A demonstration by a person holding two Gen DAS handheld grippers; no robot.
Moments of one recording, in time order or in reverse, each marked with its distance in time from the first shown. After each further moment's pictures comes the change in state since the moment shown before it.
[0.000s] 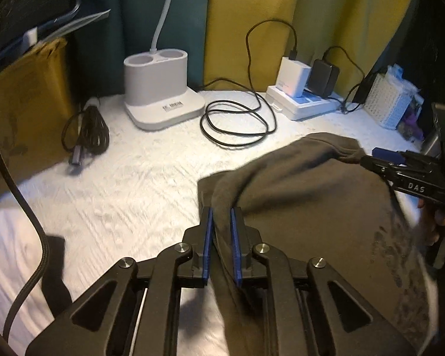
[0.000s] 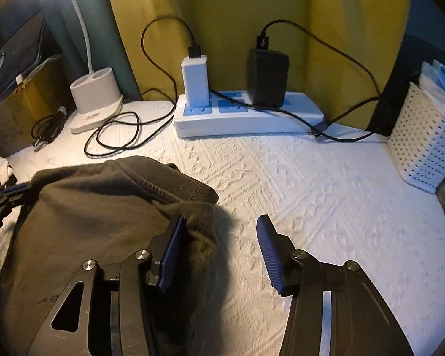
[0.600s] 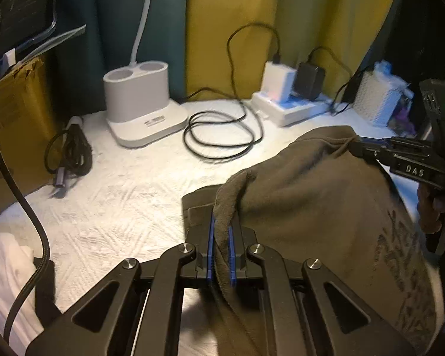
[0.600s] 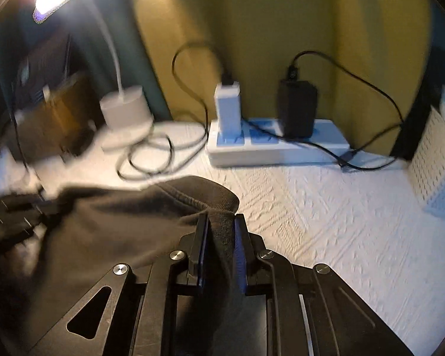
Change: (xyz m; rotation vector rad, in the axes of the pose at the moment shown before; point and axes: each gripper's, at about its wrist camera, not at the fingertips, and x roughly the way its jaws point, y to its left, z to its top) left arm 0.016 -0.011 0.005 0.088 -0.040 0.001; right arm 0.002 0.018 0.023 -0.064 -0.042 0.109
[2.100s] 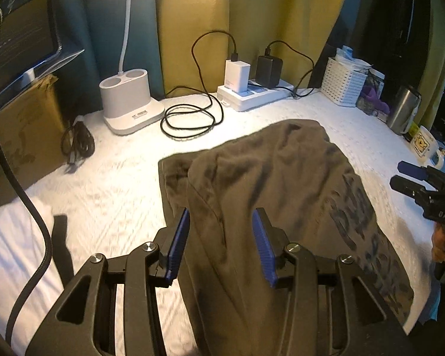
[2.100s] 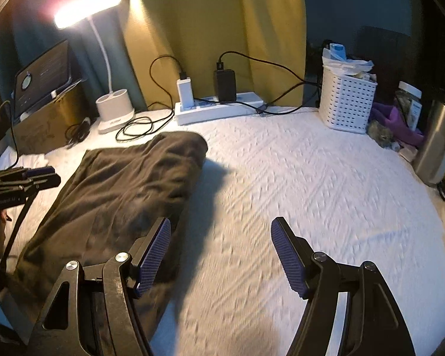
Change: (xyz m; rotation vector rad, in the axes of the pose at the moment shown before) left arm -0.065 -0.040 -0.025 0.055 0.019 -0.040; right arm -0.141 0.001 -0.111 0.171 -0.066 -0.160
